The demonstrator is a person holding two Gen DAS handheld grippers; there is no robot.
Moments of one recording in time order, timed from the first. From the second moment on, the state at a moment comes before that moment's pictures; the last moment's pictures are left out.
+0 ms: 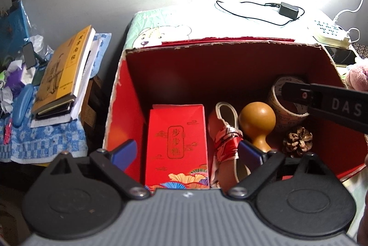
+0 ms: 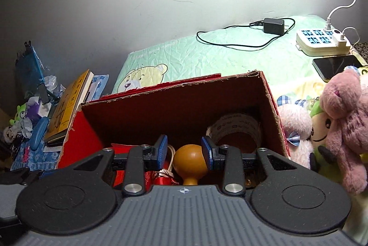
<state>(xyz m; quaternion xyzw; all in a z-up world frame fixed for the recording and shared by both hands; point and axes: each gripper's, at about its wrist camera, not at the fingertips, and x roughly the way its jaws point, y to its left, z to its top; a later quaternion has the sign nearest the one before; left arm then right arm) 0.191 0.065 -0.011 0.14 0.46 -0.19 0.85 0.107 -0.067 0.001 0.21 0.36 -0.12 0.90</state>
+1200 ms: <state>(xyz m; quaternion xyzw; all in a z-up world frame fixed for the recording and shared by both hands) 0.107 0.065 -0.009 0.16 0.49 -0.17 0.84 0.020 -0.049 0.011 0.19 0.36 -0.11 0.91</state>
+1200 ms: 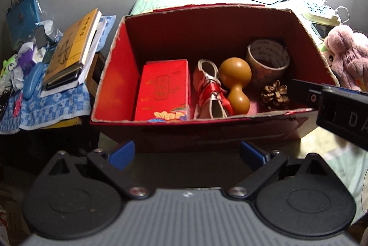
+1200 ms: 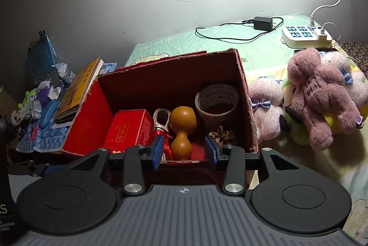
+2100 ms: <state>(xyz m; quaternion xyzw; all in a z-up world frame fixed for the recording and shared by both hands) 0.106 0.075 -0.023 0.15 0.50 -0.15 0.84 0.009 -0.032 0.007 0.18 0.36 -0.10 0.91</state>
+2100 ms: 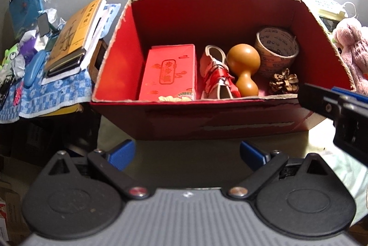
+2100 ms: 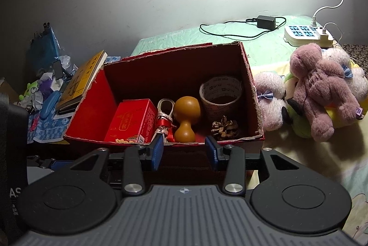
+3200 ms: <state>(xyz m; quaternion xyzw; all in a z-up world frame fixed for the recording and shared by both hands) 0.101 0.087 -0.056 0.16 0.57 -0.16 0.79 0.005 -0.014 -0.022 0.20 0.42 -0.11 0.88</state>
